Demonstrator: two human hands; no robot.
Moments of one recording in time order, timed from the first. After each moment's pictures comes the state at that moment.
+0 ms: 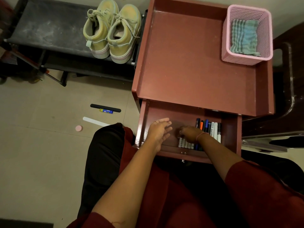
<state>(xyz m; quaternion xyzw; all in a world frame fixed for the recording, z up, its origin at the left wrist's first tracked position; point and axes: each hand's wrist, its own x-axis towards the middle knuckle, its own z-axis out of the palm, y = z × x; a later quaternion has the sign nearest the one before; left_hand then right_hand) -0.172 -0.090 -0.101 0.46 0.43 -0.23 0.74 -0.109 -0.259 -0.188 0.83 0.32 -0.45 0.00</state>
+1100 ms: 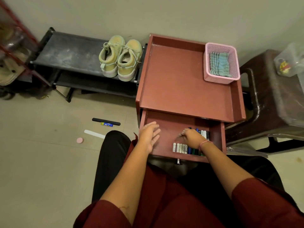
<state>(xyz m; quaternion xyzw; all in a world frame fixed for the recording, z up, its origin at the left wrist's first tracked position) -0.195 -0.063 -0.058 0.40 0.43 -0.16 0.79 -0.143 -0.261 -0.089 0.91 0.16 -0.35 -0.14</state>
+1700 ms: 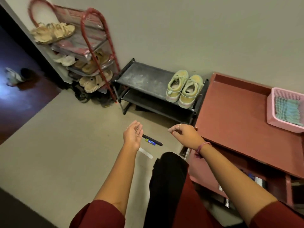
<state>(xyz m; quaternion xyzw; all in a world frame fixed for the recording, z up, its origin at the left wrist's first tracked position) -0.240 0.180 -0.017 0.31 0.46 0.17 0.81 -0.149 -0.008 0.023 0.87 0.30 -0.25 -0.30</state>
